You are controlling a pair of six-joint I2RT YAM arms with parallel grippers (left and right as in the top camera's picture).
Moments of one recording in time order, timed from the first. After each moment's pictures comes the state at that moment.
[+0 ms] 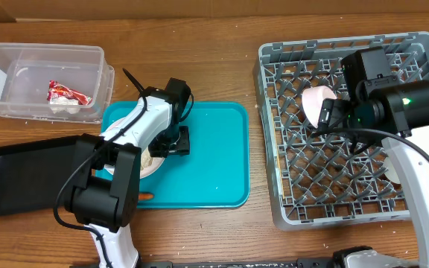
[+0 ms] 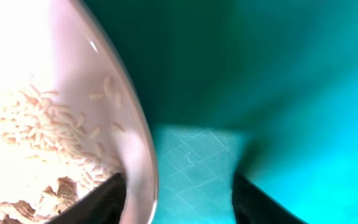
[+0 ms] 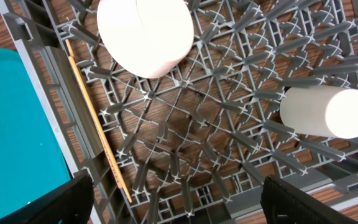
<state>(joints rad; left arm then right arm) -0.30 1.98 1.30 -1.00 -0.05 -0.42 0.20 1.44 1.60 -1.48 0.19 0.44</state>
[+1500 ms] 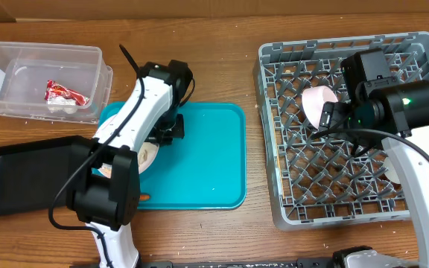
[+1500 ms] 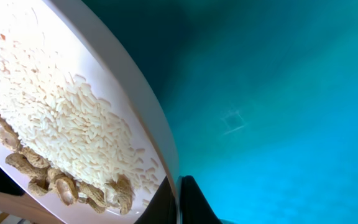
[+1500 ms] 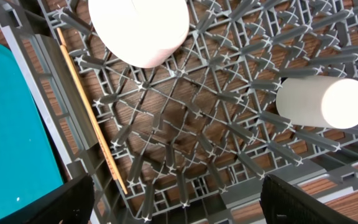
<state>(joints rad) -0.30 1.99 1.58 -1.37 -0.19 -0.42 0.20 1.44 1.60 -1.51 0.19 0.44</state>
